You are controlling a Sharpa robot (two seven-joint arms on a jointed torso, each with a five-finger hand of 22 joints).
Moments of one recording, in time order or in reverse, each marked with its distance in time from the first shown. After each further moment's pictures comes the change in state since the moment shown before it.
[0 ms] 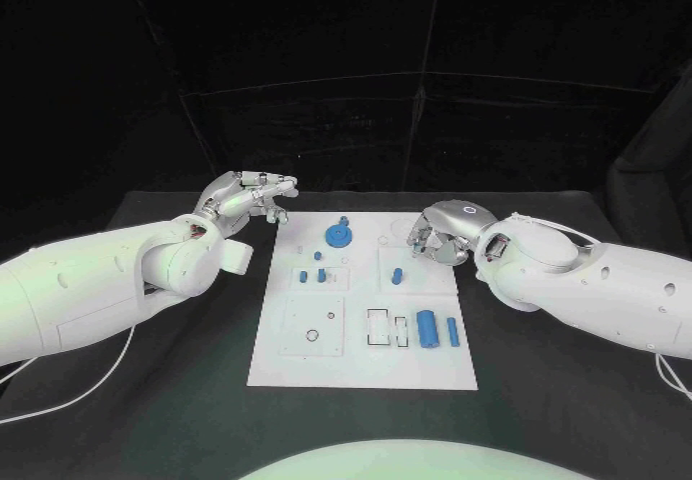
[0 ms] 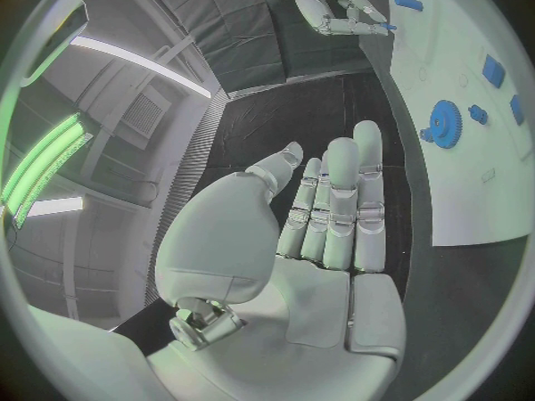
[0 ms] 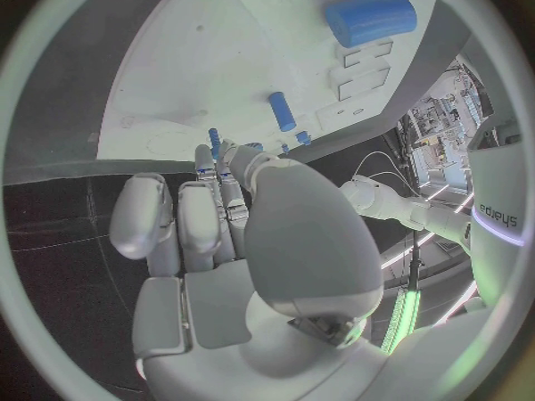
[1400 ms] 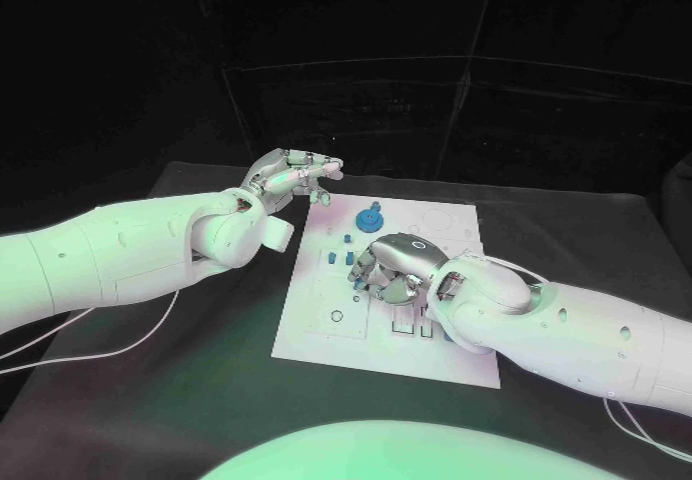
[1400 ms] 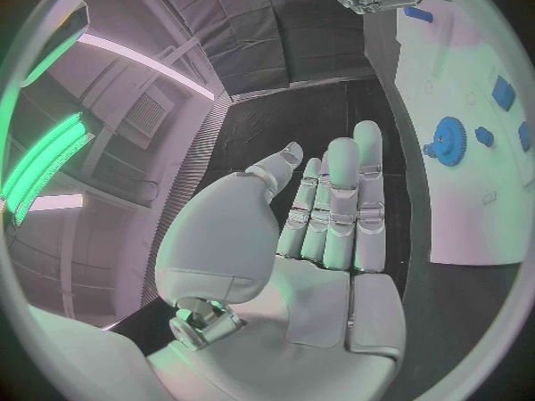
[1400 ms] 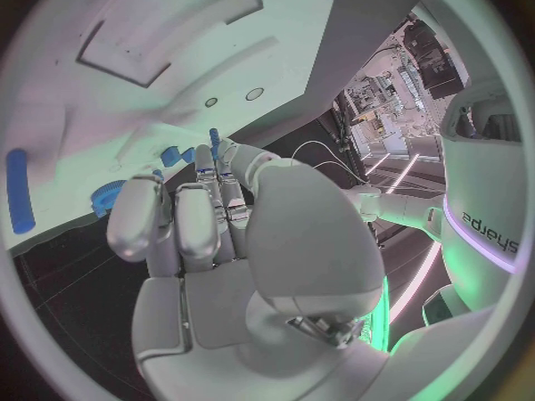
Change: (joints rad) left arm 0.000 0.018 0.000 0.015 0.001 0.005 0.001; left_hand 0.000 0.000 -0.003 0.003 0.000 0.000 0.000 0.000 0.000 -0.004 0.004 0.004 0.000 0.000 0.000 0.000 -0.001 0.000 0.000 0.000 0.000 -0.001; right arm -0.114 0.226 0.000 0.049 0.037 -0.015 0.095; right_hand -0.015 -0.008 0.011 -0.022 0.015 0.000 0.000 -0.006 -0.004 0.000 0.000 -0.008 -0.001 0.000 0.000 0.006 -0.001 0.000 0.000 0.000 0.005 0.004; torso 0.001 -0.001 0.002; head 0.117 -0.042
